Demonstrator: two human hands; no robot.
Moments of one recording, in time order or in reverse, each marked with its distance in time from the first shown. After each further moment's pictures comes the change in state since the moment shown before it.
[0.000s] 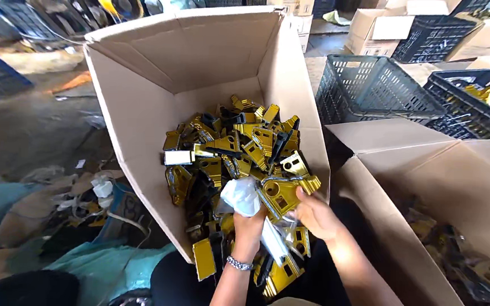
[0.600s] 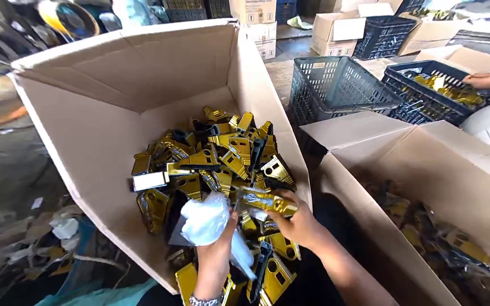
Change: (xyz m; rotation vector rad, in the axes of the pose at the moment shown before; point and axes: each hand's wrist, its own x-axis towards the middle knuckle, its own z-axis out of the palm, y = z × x) left_hand 0.000 0.029 -0.021 0.012 -0.022 0.160; right_hand -0.006 0.015 -0.007 -1.018 0.006 -0.739
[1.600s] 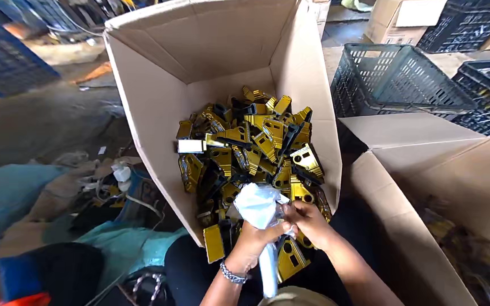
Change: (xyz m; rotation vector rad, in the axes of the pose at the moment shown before) left_hand -0.035 -0.014 -0.015 -0.137 -0.381 -0.326; right_hand -0.021 -0.006 0.019 0.619 -0.325 0.702
